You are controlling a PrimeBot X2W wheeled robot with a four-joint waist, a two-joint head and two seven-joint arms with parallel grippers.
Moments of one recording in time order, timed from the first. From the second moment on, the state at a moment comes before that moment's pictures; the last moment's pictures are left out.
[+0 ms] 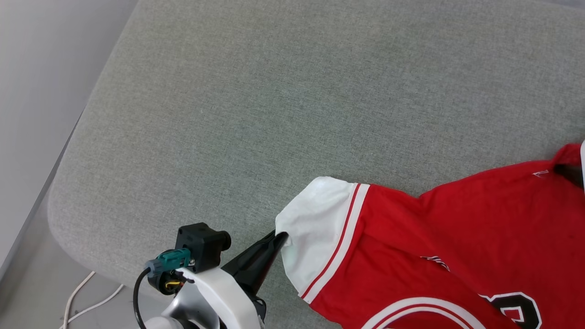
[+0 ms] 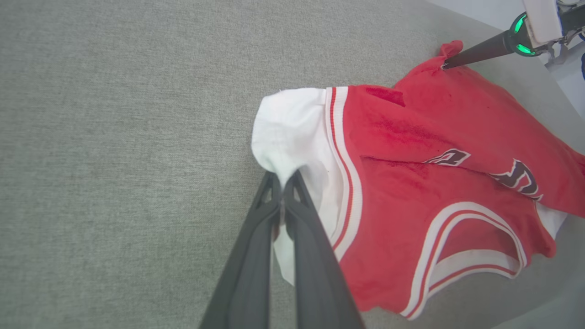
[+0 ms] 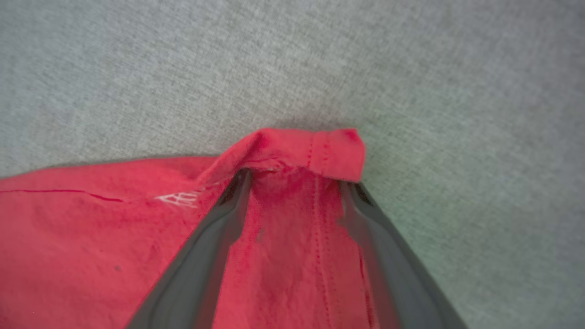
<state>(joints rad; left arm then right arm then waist) -0.17 0.46 -0.60 -0.26 -0.72 0.05 0.16 -0.56 -0.51 0.01 0.18 0.40 0.13 1.25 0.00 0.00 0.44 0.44</state>
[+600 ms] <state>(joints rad) -0.16 0.51 -0.55 -0.25 -0.72 0.08 0.14 -0.56 -0.48 0.07 0.29 0.53 0.13 1.00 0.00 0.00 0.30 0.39</state>
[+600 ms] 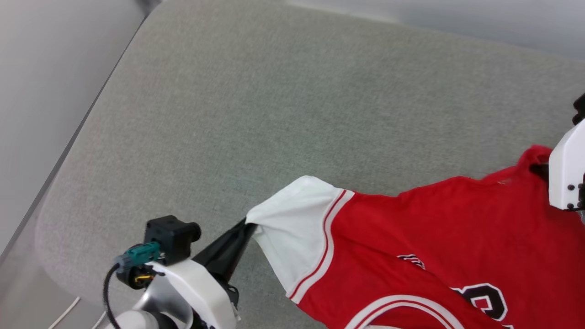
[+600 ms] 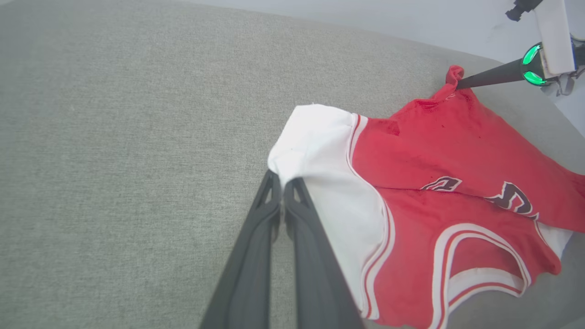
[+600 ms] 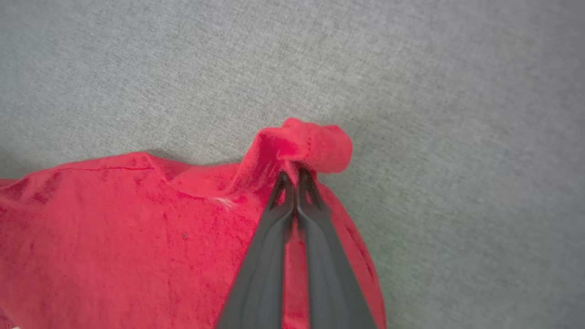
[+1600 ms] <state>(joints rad) -0.38 0.66 -0.16 -0.51 -0.70 0.20 0.00 -0.60 -0.37 0.01 -0.22 0.69 0.13 0.82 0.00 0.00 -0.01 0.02</state>
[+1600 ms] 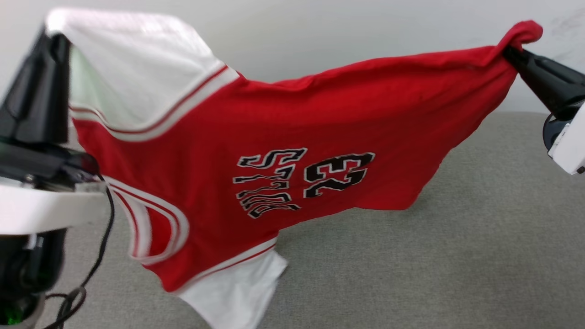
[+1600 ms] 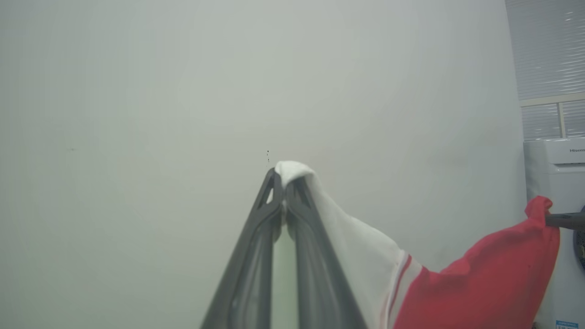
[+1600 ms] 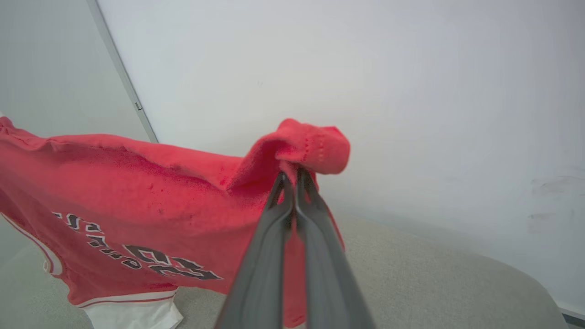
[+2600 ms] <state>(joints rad) -1.23 0.76 -0.11 -0.21 -0.68 0.08 0.02 -1.08 -0.35 -0.04 -0.22 0.54 0.13 0.61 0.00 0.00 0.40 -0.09</state>
